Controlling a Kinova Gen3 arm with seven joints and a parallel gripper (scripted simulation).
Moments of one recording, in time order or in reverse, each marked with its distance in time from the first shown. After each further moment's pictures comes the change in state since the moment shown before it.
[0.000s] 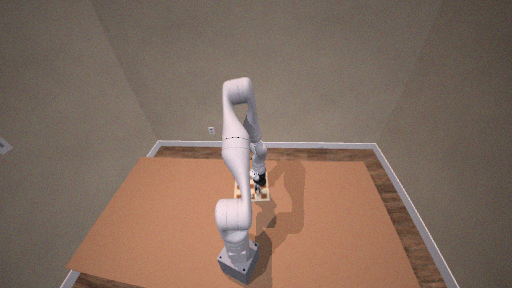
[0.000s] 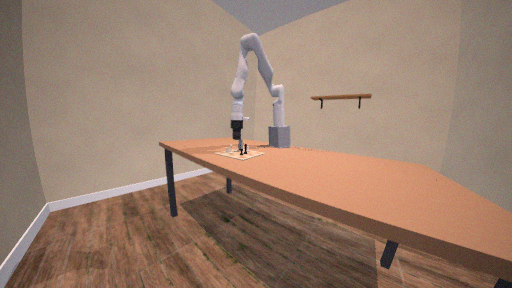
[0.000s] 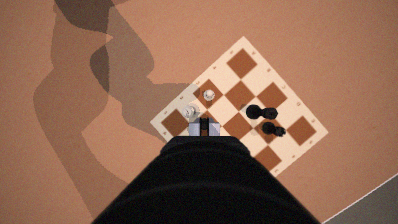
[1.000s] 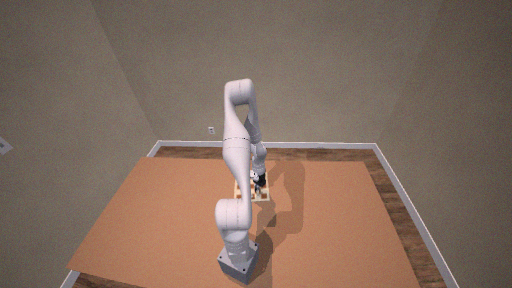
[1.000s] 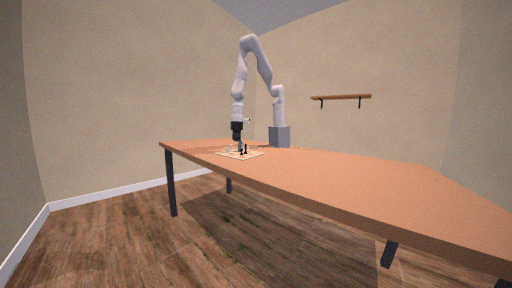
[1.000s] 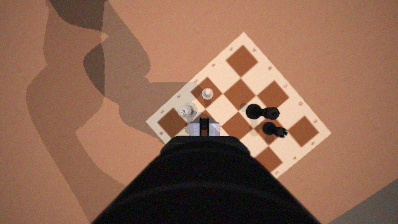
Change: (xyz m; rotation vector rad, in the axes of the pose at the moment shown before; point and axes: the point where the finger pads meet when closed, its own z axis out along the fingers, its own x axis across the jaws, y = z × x) arm 0.003 0.001 0.008 -0.006 0.003 -0.005
